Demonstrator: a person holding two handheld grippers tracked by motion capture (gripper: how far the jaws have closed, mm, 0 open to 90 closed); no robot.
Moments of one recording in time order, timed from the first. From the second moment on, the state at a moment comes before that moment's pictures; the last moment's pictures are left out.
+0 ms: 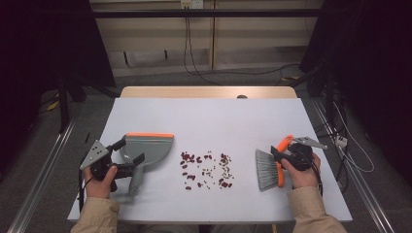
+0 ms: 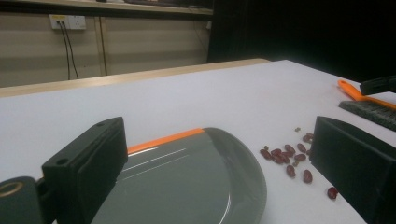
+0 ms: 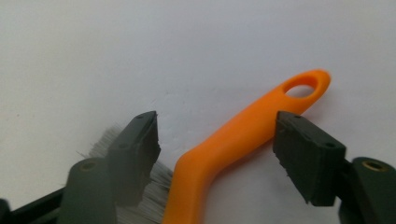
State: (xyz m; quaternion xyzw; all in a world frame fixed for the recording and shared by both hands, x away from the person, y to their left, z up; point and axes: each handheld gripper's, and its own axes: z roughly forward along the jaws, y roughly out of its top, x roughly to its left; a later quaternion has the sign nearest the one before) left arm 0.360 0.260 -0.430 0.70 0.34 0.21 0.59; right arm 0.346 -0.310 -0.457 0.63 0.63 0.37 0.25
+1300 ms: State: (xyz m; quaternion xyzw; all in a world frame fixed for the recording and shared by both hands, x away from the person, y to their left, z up) left arm 0.356 0.256 -0.427 0.71 0.34 0.22 0.58; right arm 0.362 -0.280 -0.449 0.63 0.70 0.27 0.19
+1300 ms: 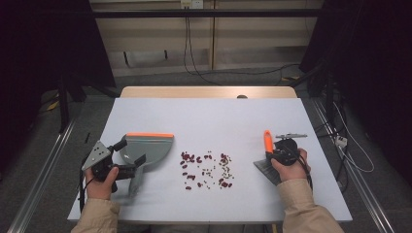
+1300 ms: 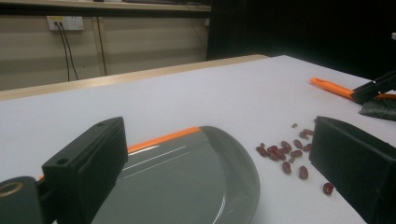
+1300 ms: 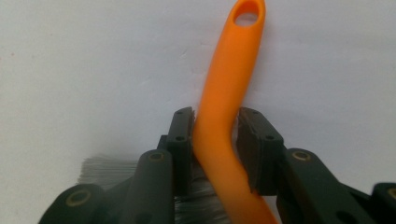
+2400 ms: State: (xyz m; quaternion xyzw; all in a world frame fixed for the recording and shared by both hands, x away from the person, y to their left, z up) left arm 0.358 0.245 -0.425 0.72 0.32 0.22 0.58; right arm 0.364 -0.285 -0.448 0.62 0.70 0.29 0.19
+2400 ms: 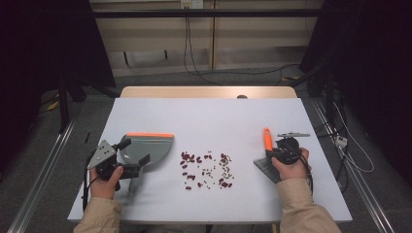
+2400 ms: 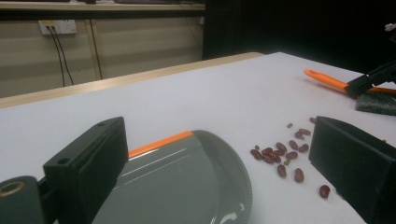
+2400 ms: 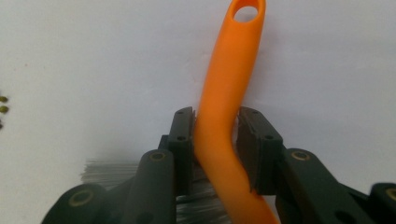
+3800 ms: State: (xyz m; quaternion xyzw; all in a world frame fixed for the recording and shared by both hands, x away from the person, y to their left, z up) left arm 0.357 0.247 -0.426 0.72 0.32 0.22 0.57; right arm 0.397 -0.267 -0.447 0.59 0.75 0.26 0.17
